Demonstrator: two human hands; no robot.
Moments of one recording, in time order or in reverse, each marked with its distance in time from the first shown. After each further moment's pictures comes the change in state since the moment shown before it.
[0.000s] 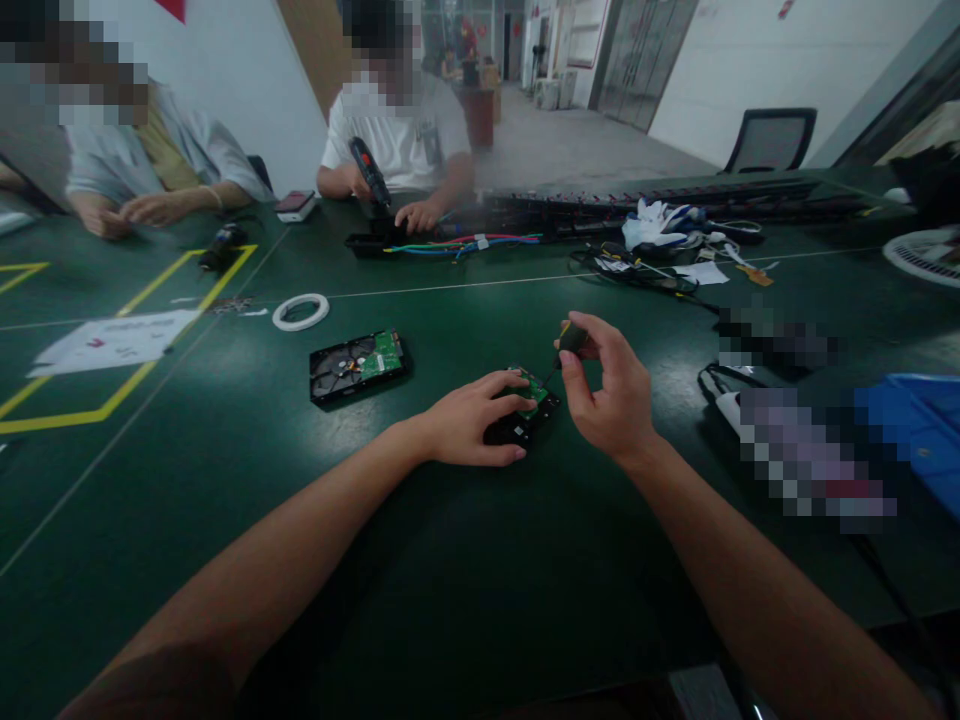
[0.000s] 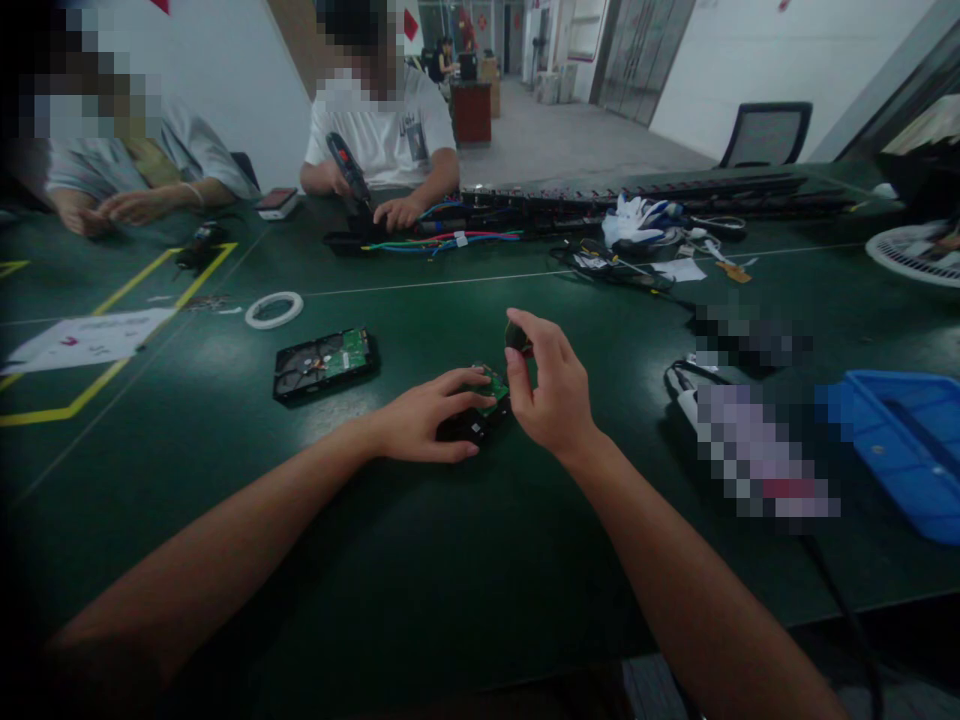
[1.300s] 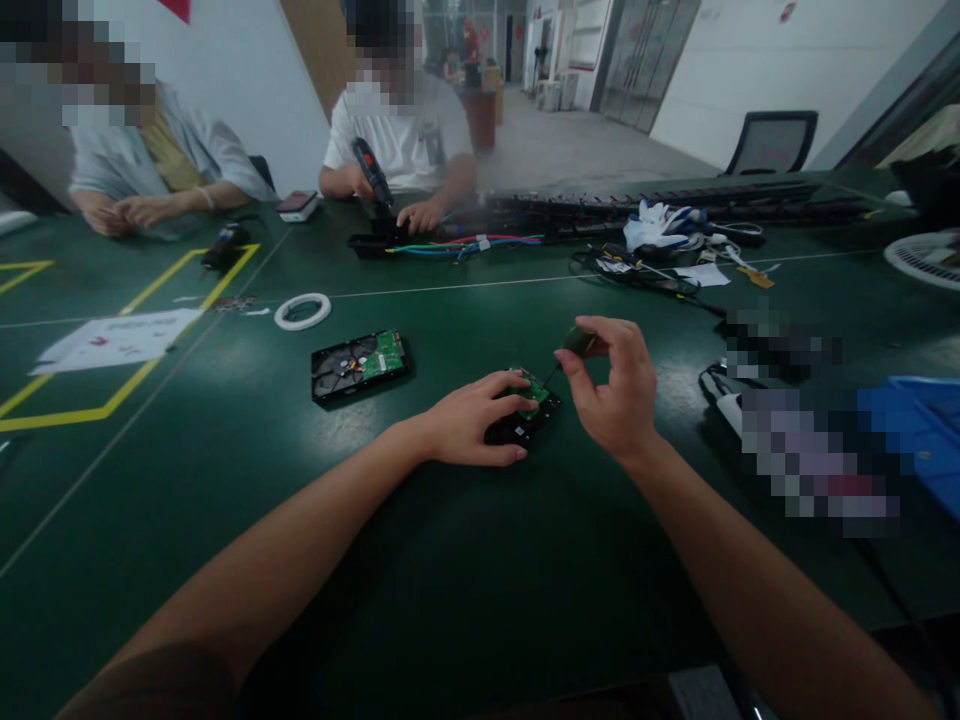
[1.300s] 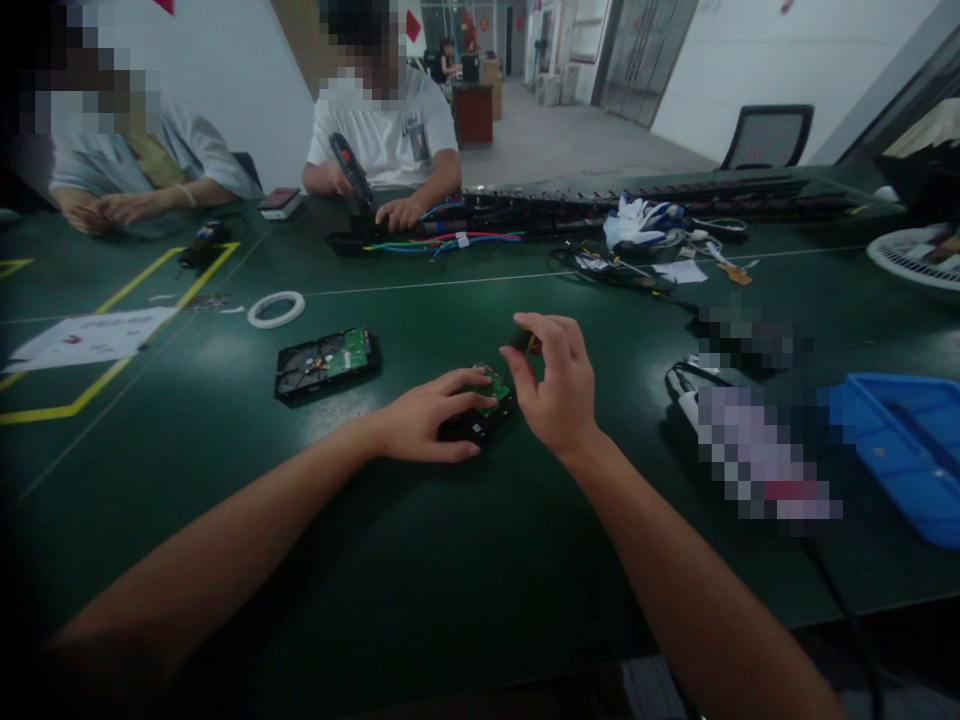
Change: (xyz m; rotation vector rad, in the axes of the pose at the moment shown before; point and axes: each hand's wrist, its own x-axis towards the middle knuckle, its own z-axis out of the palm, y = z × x) left_hand 0.000 0.000 0.000 0.019 -0.032 -0.006; right_hand 0.004 0.001 -0.001 -0.064 0.099 -0.019
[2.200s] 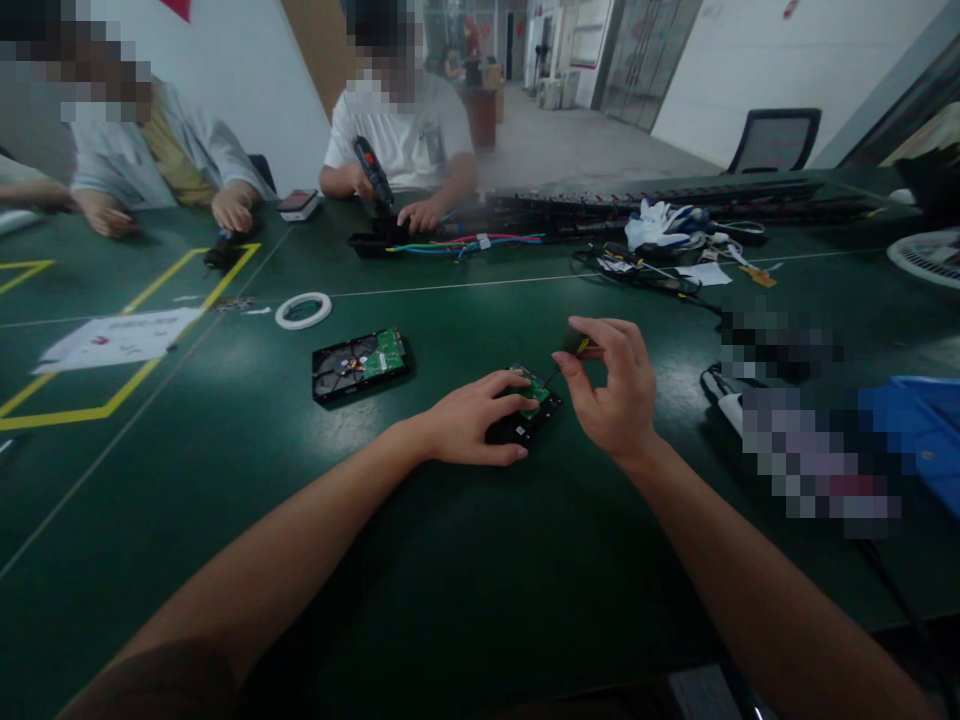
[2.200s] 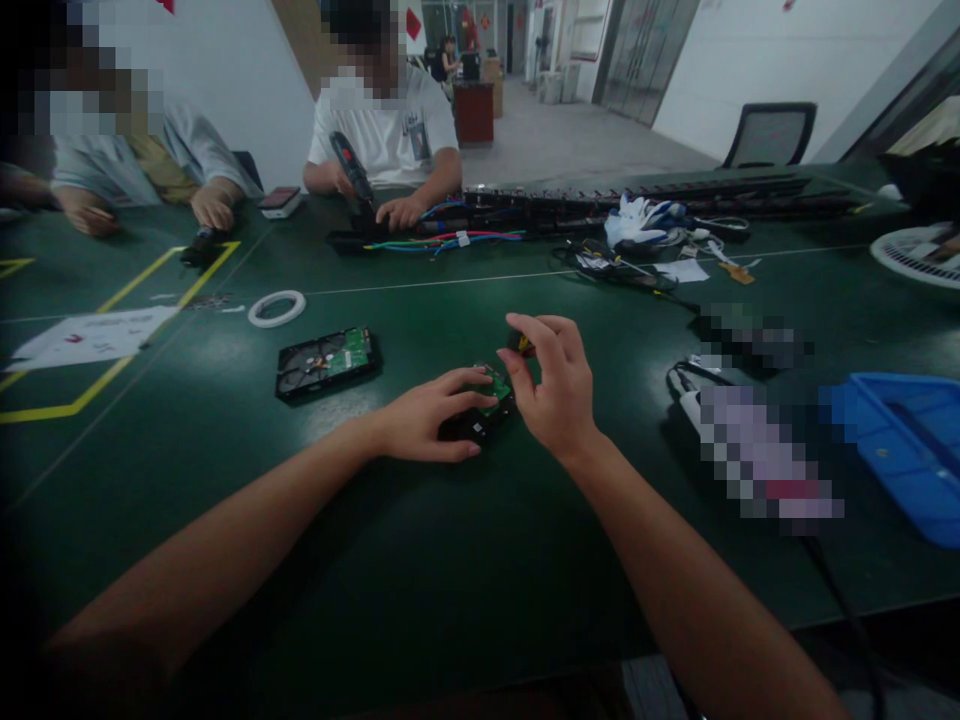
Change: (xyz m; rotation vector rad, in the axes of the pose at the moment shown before) left_hand -0.001 -0.001 0.001 -0.002 0.009 0.005; right_hand 0.001 -0.005 -0.001 0.036 -0.016 -0.019
